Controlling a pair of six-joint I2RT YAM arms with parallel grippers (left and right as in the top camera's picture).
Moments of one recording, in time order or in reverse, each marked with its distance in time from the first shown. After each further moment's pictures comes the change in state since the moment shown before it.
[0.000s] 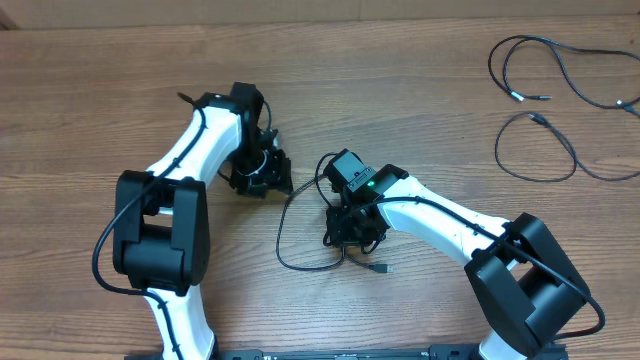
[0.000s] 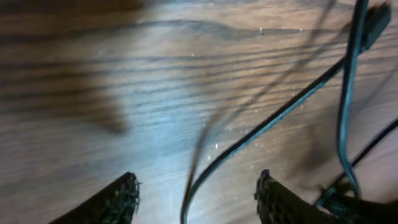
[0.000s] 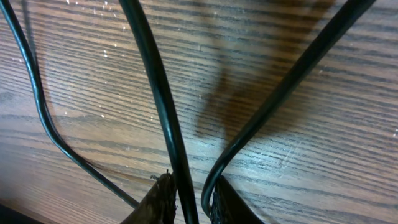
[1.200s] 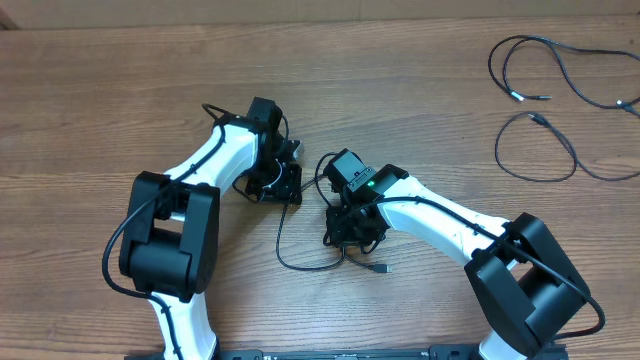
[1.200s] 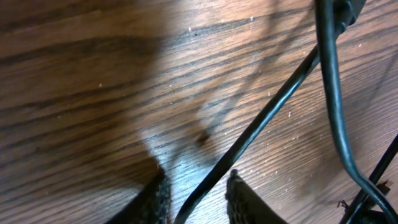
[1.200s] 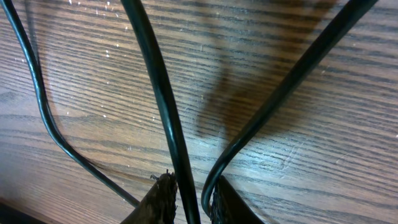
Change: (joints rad) left arm -0.063 -0.019 -0.139 0.203 0.031 0.106; right arm 0.000 0.000 0.000 0.002 -0.005 0.001
